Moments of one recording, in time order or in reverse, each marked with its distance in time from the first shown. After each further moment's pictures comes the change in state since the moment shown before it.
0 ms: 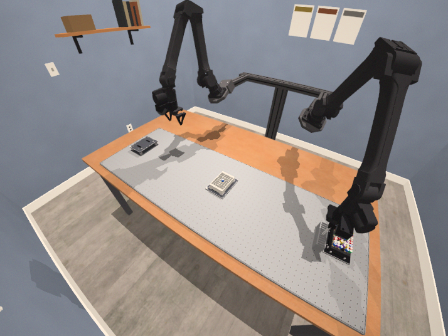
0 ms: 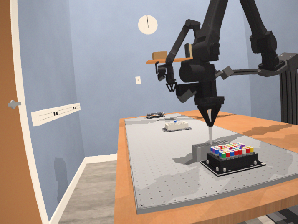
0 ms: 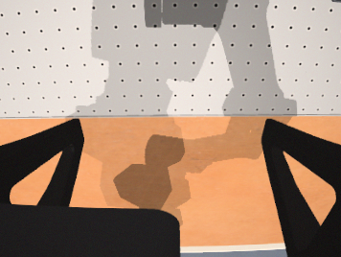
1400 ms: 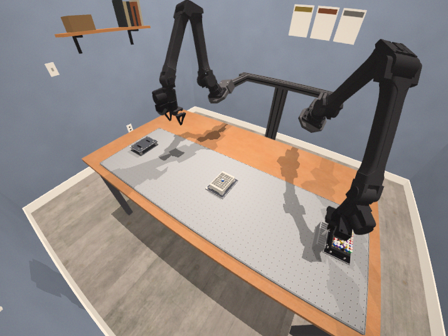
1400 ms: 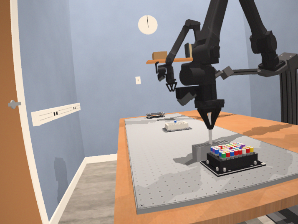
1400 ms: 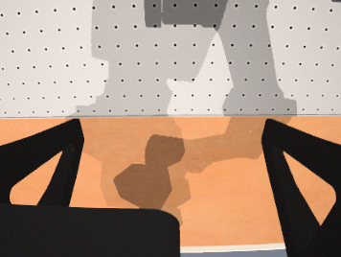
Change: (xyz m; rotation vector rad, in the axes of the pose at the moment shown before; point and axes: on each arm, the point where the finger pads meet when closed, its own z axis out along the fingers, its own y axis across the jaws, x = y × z) left arm -0.001 0.000 0.010 -0.001 -0.002 0.000; right arm 0.000 0.000 0.000 0.000 0.000 0.000
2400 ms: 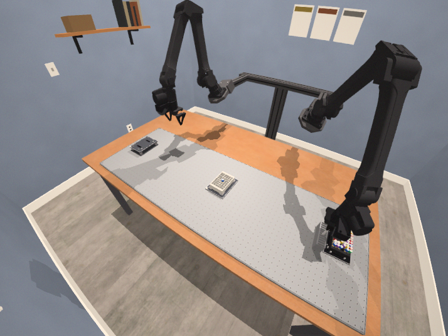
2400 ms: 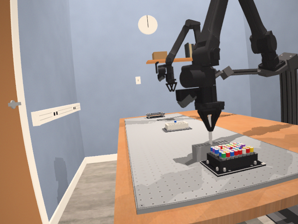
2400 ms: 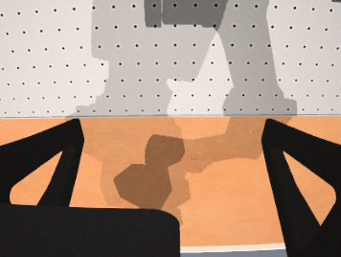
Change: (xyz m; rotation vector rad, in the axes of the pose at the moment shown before) left arm 0.000 0.000 0.007 0.000 0.001 0.000; right arm 0.000 0.000 0.000 0.000 0.000 0.000
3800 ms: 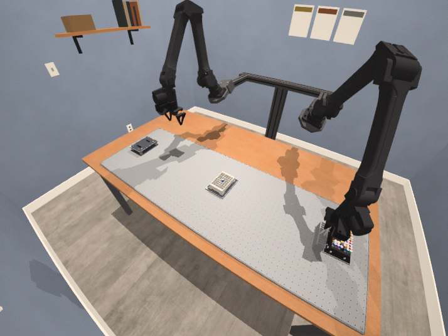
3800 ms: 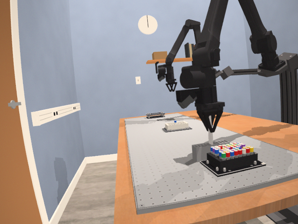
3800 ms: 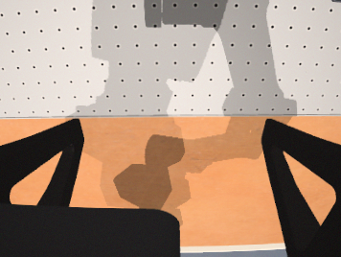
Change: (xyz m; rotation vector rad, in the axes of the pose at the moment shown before) left arm 0.001 -0.001 0.002 0.002 0.005 0.000; right arm 0.000 0.000 0.000 0.000 0.000 0.000
